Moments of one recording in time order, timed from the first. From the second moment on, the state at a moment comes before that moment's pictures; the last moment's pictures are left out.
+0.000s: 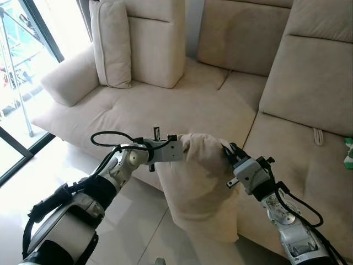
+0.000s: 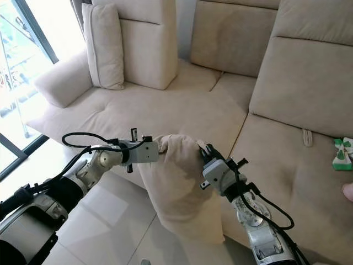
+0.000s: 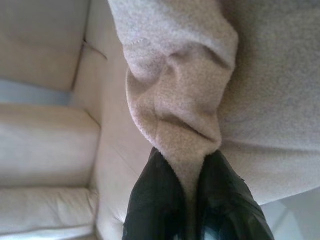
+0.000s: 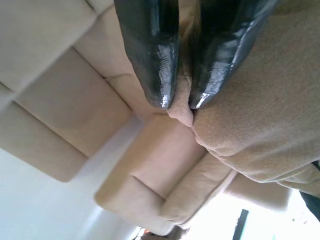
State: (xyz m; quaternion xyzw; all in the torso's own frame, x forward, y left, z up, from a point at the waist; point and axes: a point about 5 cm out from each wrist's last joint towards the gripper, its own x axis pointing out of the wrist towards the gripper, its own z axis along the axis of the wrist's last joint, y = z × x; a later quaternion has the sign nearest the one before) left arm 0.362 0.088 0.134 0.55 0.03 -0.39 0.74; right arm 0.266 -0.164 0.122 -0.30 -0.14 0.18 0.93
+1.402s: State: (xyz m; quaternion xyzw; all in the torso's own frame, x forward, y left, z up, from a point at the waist) left arm 0.368 0.063 0.180 0.36 -0.08 -0.35 0.86; right arm 0.276 -0.169 0.188 -0.27 -0.26 0.08 0.92
